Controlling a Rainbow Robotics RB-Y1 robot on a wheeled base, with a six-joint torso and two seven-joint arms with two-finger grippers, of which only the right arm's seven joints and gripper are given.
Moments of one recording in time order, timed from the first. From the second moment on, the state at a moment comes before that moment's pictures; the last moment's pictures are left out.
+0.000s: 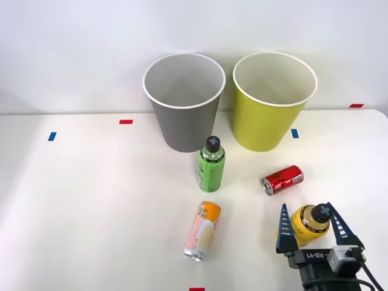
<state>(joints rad) 0.60 -0.27 0.34 -1.80 -0.42 -0.63 1.88</state>
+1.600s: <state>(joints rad) 0.61 -0.28 0.40 -2.34 -0.61 -0.29 1.91</state>
